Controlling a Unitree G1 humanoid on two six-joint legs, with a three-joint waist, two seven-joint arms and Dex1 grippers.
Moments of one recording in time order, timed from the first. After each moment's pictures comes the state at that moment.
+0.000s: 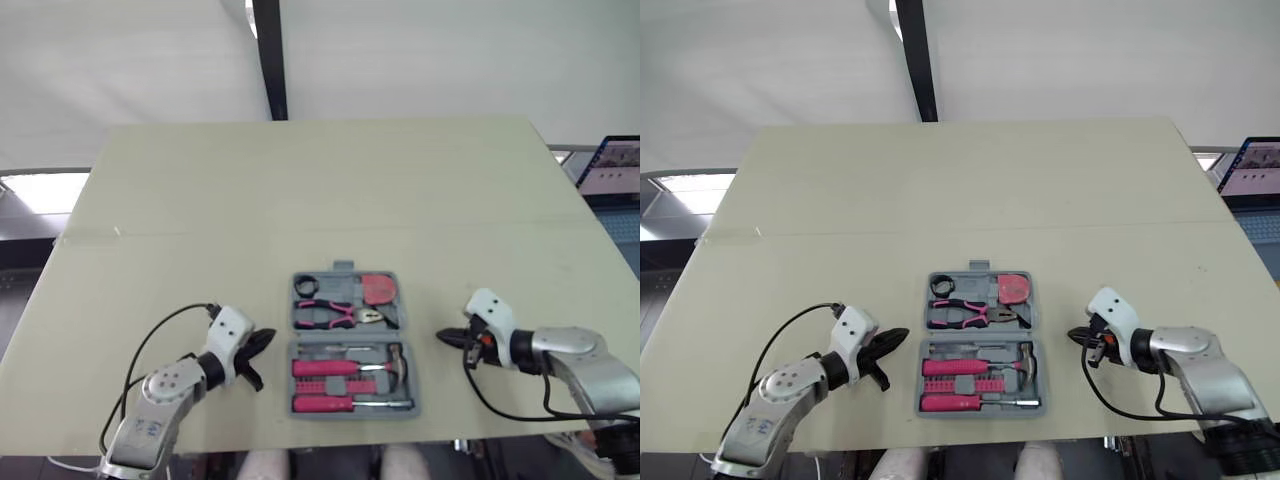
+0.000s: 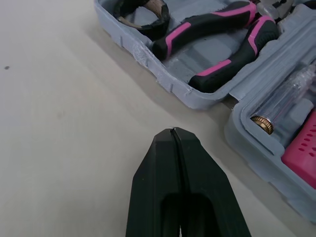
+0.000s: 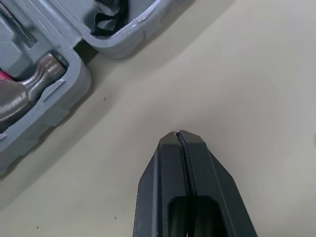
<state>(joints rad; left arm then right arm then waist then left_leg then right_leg) 0.08 0.42 -0.06 -0.30 -0.16 0.45 -0.55 -0.10 -0.79 0.03 -0.07 0.25 0.52 0.95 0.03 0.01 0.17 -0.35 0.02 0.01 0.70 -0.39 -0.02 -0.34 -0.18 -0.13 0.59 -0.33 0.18</state>
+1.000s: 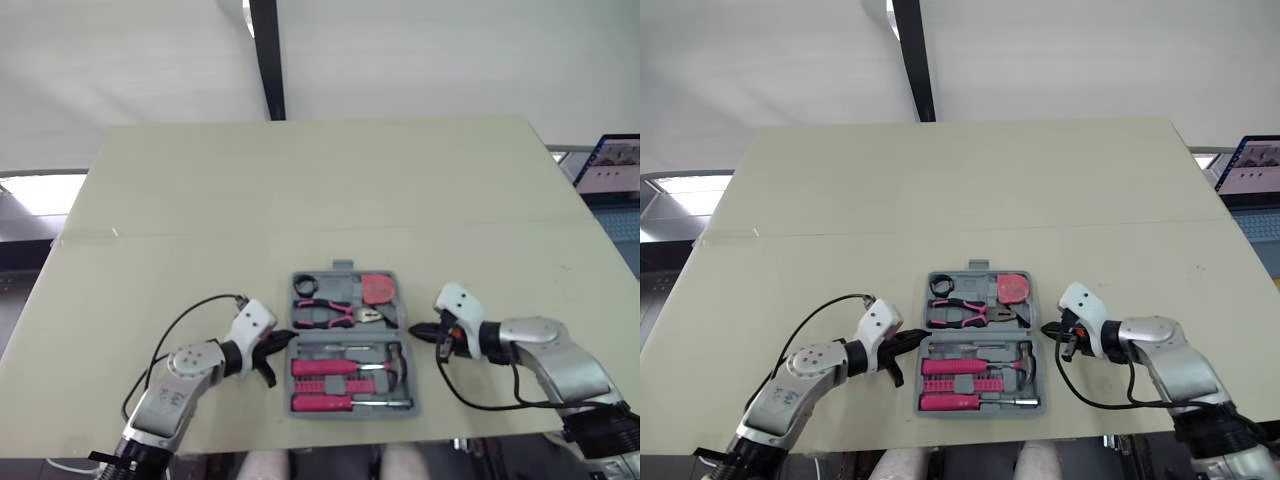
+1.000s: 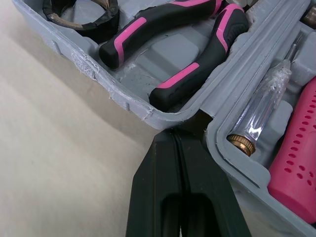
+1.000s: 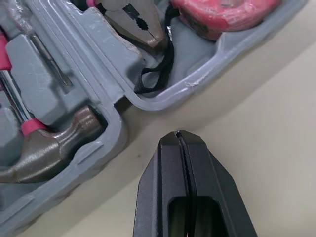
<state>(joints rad) -0.05 0.44 -0.16 -0.18 -0.15 0.47 -0.62 -0.19 -0.73 0.12 -0.08 0.23 0.55 0.96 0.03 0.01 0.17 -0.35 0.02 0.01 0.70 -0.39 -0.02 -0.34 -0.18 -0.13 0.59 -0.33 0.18</state>
